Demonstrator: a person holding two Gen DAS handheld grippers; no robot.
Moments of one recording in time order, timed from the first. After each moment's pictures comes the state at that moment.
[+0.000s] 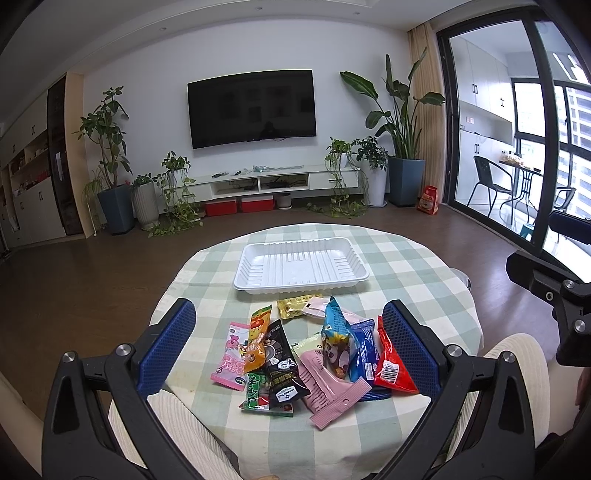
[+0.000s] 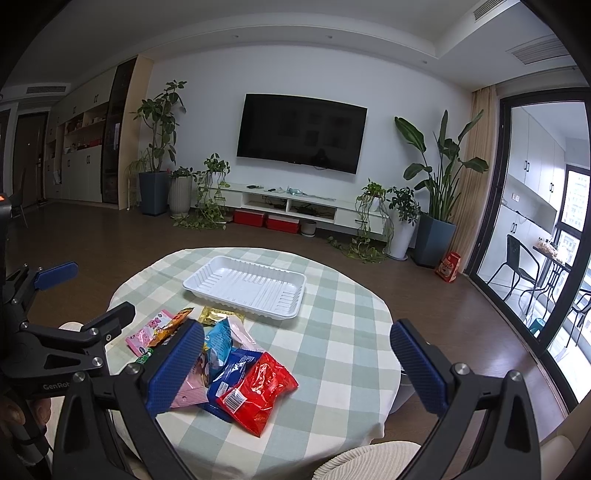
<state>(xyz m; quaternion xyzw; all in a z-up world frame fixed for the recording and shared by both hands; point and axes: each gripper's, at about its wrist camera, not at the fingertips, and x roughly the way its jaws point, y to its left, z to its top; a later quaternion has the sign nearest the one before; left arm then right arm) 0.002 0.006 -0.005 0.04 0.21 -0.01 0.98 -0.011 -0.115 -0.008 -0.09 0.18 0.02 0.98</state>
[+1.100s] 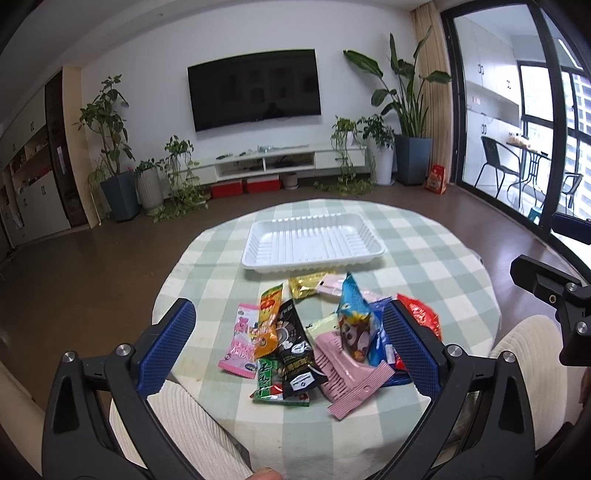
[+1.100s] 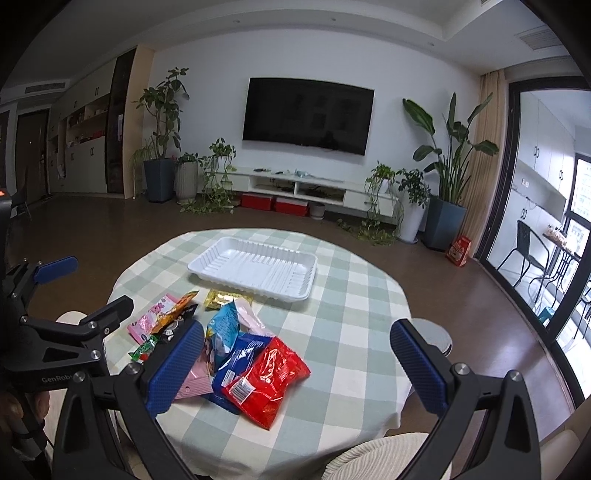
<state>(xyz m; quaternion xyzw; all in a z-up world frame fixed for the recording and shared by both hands) 0.026 0.028 -0.035 0.05 0.26 0.00 0.96 0.010 -0.115 -0.031 -0.08 0.22 0.03 0.97</state>
